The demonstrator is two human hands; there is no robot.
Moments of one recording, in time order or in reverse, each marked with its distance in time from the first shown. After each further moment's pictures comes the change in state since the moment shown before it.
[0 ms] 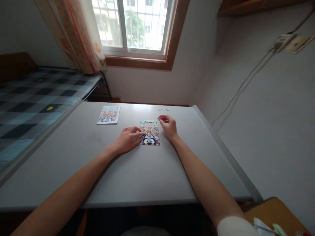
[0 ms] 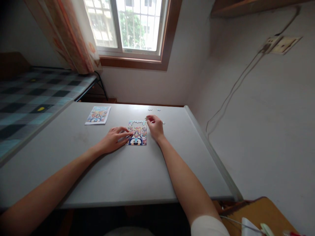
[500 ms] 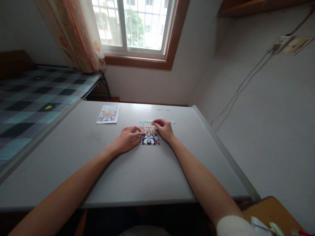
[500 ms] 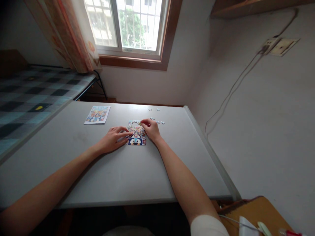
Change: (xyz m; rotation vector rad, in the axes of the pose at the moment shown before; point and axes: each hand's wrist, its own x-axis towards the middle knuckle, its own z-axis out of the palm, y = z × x) left_hand 0.000 -0.001 0.002 -0.011 0.009 0.002; right_hand -0.011 -0.003 0.013 0.138 -0.147 0.039
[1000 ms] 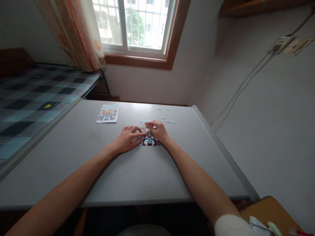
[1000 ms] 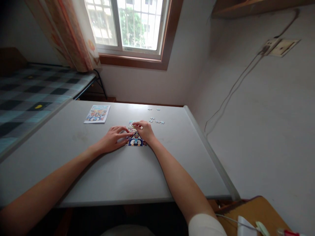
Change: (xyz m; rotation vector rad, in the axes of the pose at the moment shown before) left_hand 0.000 0.005 -0.003 -0.007 0.013 0.032; right_hand -0.005 -0.013 0.020 -0.196 -0.144 -0.101
